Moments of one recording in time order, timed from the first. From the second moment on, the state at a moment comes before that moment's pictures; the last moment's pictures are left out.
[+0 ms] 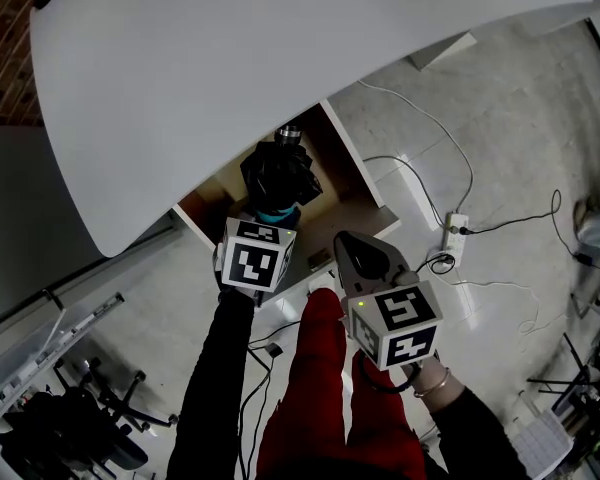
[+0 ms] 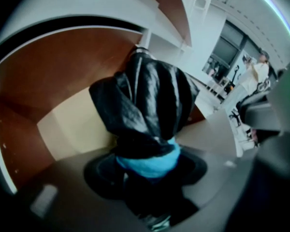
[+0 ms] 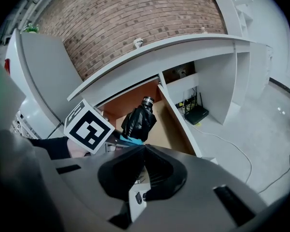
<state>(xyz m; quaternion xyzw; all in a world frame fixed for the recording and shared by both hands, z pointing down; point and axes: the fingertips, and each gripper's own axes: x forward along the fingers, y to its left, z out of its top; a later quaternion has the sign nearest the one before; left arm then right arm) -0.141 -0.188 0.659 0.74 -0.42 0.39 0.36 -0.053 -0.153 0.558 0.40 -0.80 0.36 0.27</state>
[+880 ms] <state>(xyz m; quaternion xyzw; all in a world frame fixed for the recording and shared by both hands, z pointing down) -0.143 -0.203 0.693 0.72 -0.43 0.41 0.36 -0.082 -0.173 0.579 0.38 -0.77 0.41 0.31</state>
